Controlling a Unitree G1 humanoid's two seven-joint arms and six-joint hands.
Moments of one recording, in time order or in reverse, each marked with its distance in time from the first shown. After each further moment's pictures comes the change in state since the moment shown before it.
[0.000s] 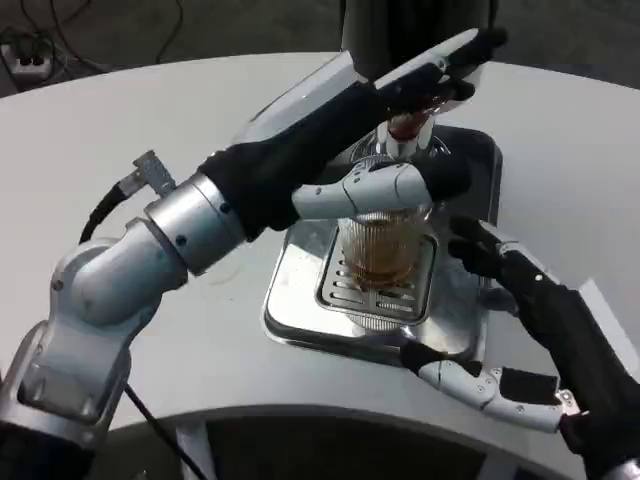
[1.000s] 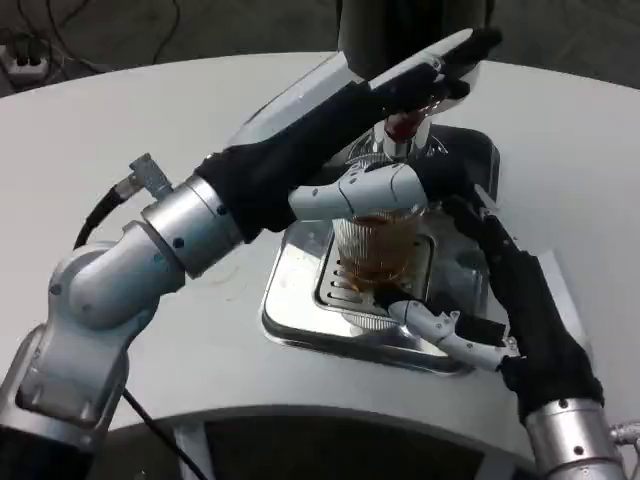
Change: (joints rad) left arm 0.010 0.000 0.003 -0.001 0.000 -0.004 0.012; right arm -0.259 0.146 0.018 0.422 -0.028 -0.147 -0.183
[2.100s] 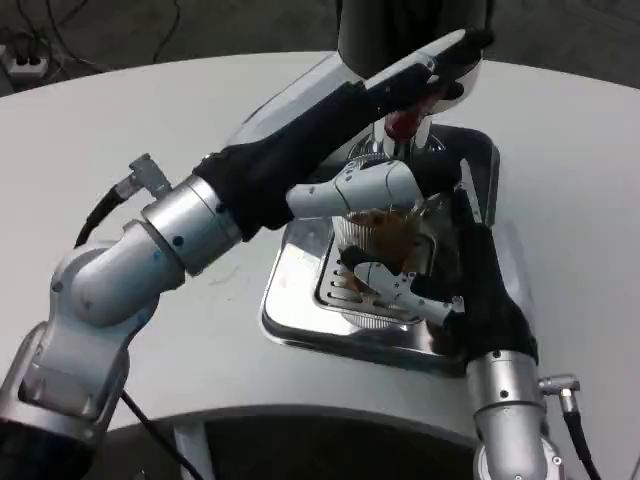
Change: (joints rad) left arm -0.014 -0.001 0.000 0.051 0.000 -0.027 0.005; right arm -0.288 0.067 0.010 0.449 -0.045 -0.105 -0.215
